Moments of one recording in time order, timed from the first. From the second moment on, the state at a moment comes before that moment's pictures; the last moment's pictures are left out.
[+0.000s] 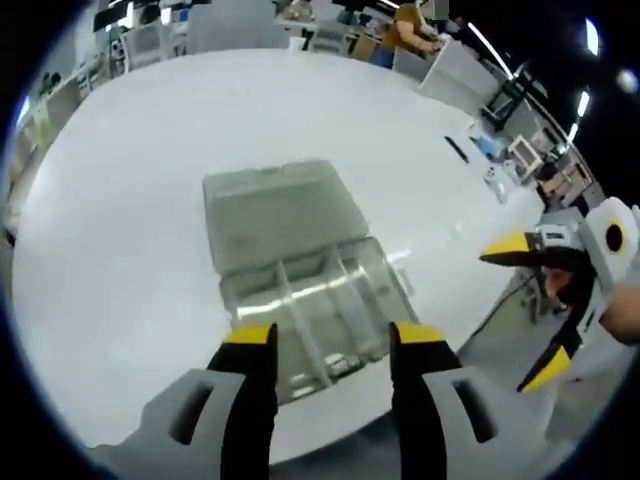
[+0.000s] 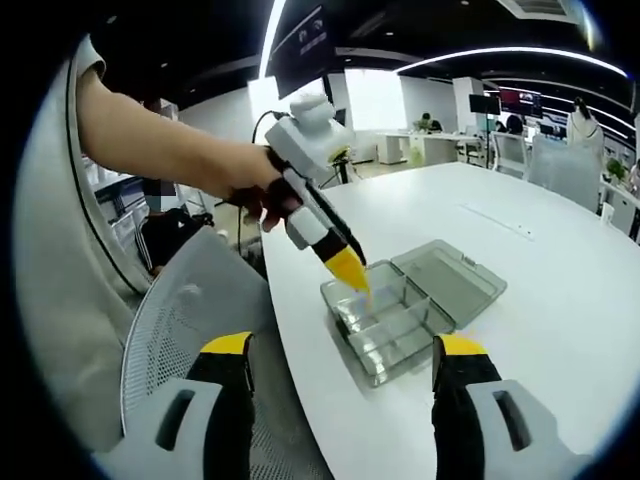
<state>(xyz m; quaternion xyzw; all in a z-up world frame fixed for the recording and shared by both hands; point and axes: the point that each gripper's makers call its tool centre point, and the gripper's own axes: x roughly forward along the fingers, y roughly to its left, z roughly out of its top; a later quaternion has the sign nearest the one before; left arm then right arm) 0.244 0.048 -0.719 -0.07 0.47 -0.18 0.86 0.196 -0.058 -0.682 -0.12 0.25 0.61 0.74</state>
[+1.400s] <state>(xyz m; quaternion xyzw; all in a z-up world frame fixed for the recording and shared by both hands) 0.212 0.013 -0.666 -0.05 0.24 -0.37 0.90 0.212 -0.093 -0.681 -0.14 0.28 0.54 0.78</state>
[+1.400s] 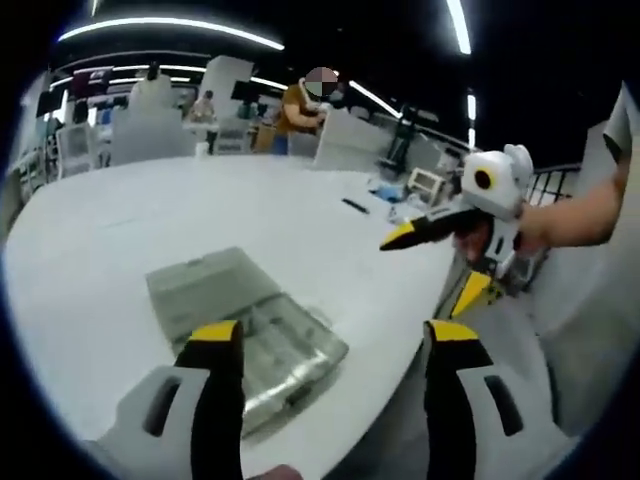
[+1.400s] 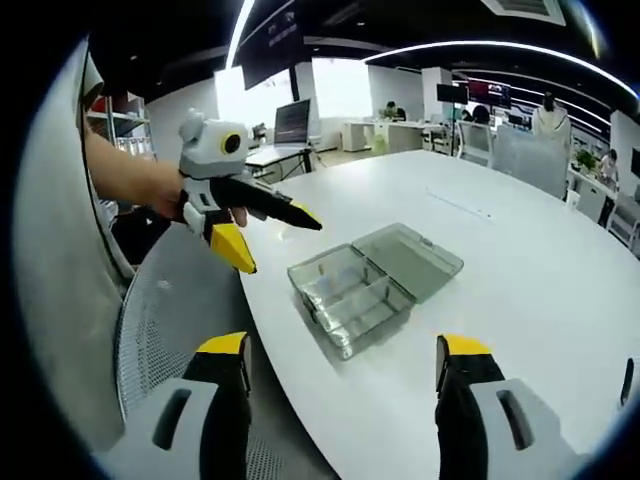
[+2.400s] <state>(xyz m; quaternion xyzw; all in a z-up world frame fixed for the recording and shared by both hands) 0.205 0.007 -0.670 0.02 0.22 -0.38 0.90 0.254 -0.158 -0.723 -0.22 0.34 0.51 0.76</state>
